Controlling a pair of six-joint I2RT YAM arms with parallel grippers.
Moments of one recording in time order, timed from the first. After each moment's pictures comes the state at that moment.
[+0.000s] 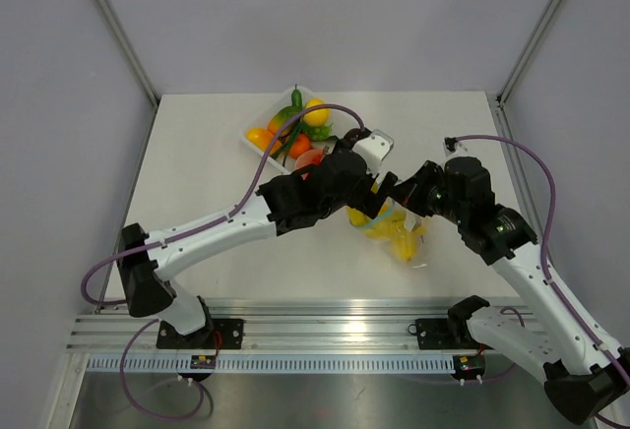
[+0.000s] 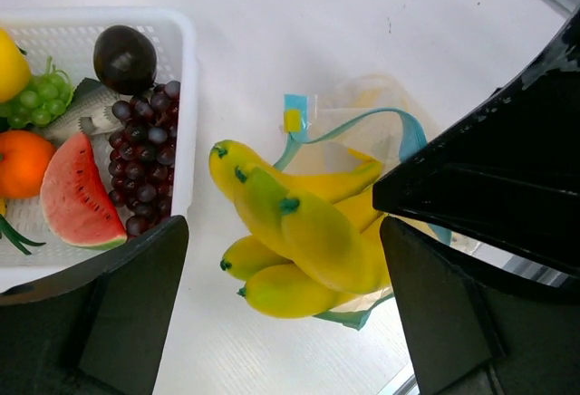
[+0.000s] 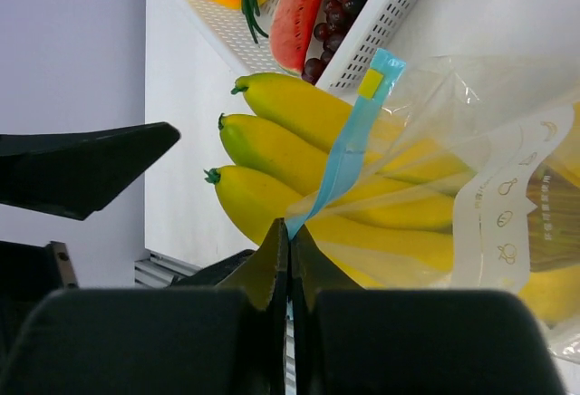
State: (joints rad) left arm -1.10 1.57 1.50 -0.44 -0.34 -0.17; right arm 0.48 0.88 0.97 -0.56 -0.07 0.85
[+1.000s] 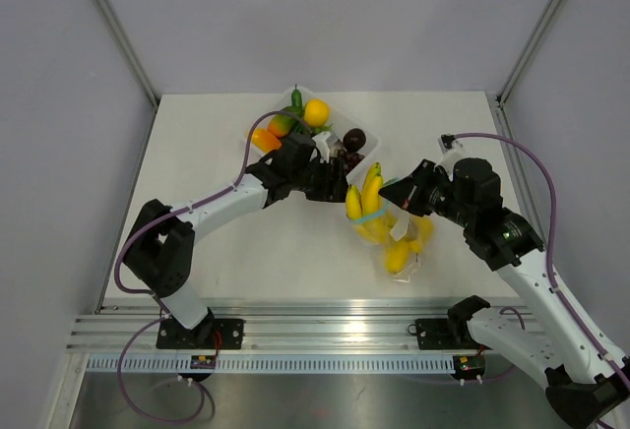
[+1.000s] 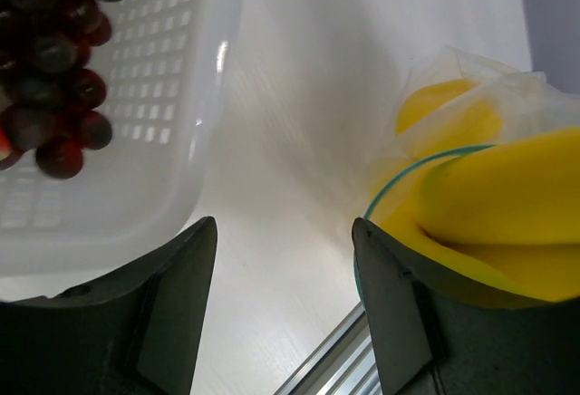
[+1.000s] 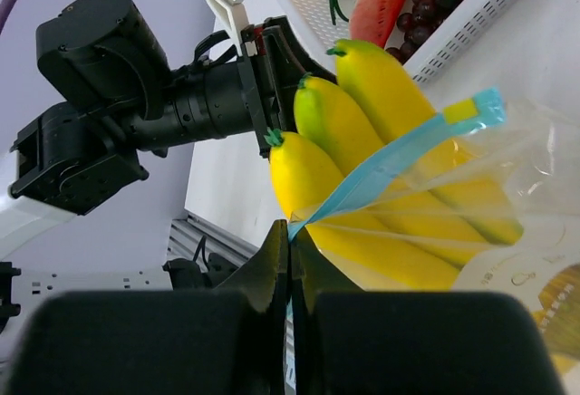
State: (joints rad) left arm -0.68 1.65 1.19 -0.25 0.32 -0.54; right arm 0.48 0.84 0.97 -0.49 -0.22 0.82
